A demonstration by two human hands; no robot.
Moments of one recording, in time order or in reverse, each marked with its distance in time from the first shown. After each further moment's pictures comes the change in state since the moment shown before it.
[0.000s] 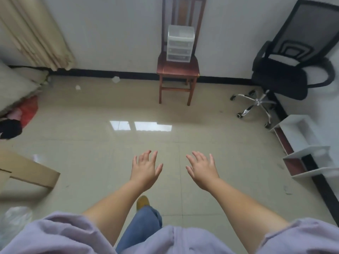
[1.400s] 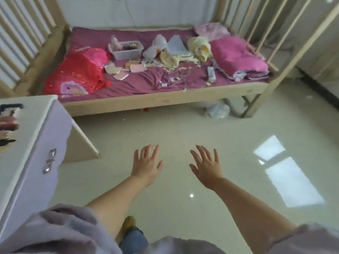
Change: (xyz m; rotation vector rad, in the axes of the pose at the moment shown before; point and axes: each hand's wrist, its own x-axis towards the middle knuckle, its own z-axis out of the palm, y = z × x) left_hand -1.009 0.036 0.273 -0.224 0.344 -1.277; right_hand -0.723 -0.336 0.287 -0.522 0.029 -1.315
